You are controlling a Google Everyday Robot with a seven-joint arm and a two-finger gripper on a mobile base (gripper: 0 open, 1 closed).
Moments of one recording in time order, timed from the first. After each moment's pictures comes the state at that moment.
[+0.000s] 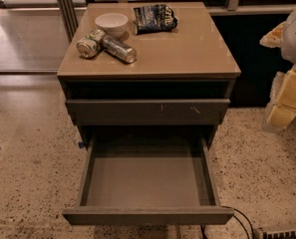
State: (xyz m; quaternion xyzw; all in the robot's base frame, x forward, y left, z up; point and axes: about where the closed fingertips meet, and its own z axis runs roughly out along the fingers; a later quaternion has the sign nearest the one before) arm 0.438 -0.217 0.976 -0.60 0.78 -0.03 0.16
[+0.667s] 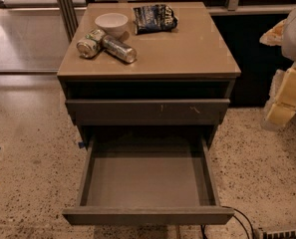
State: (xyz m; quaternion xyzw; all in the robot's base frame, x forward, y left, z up) arm 0.440 -0.215 0.979 -0.60 0.78 -0.03 0.17
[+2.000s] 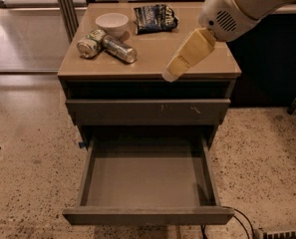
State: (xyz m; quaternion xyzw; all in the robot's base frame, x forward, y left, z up) arm 0.540 -0.085 0.991 -0.50 0.80 0.10 0.32
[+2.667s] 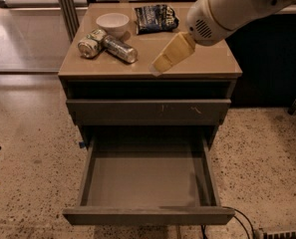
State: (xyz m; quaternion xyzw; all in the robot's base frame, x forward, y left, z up) arm 0.582 -0.072 0.974 -0.44 0.82 0.07 0.36
